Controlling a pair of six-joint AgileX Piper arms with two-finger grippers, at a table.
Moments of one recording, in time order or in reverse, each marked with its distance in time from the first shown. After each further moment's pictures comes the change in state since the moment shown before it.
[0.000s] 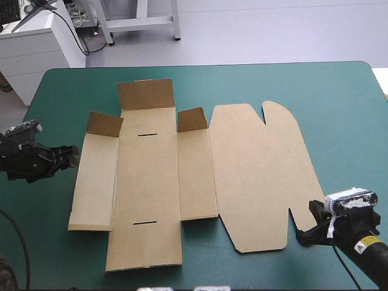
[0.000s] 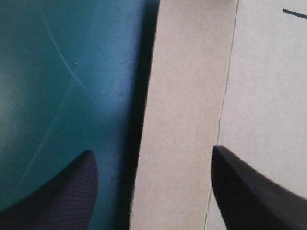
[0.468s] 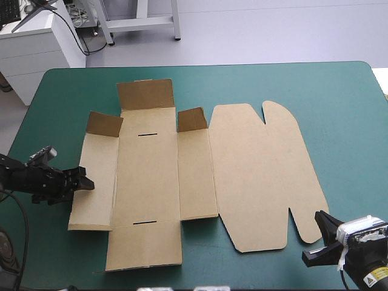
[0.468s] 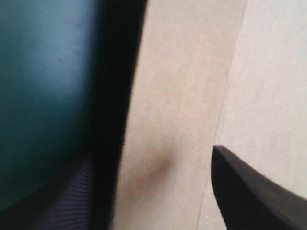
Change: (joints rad) left arm 0.103 0.166 0.208 -0.250 0.014 0.315; right arm 0.000 -0.270 0.084 0.005 -0.006 0.001
